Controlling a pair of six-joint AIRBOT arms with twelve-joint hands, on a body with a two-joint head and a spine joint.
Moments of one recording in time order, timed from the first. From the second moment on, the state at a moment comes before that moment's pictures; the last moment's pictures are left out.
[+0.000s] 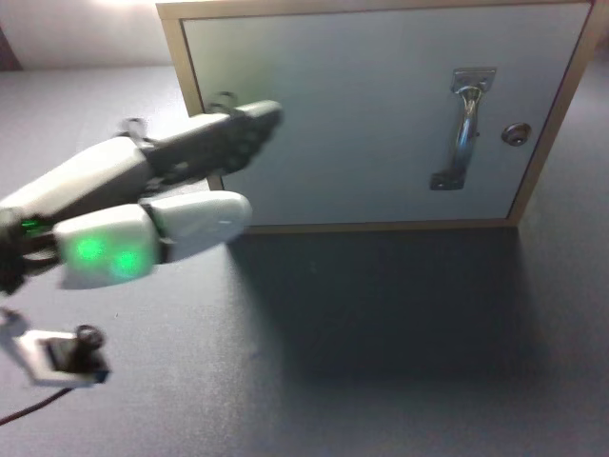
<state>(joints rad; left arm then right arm) 0.89 -0.85 0.96 0.03 -1.13 0.01 -1.23 -0.88 1.14 0.15 1.56 -0.37</state>
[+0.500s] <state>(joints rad) 1.07 -0.76 0.90 -0.21 -1.45 0.01 -1.20 -0.87 1.13 0.20 1.63 -0.37</state>
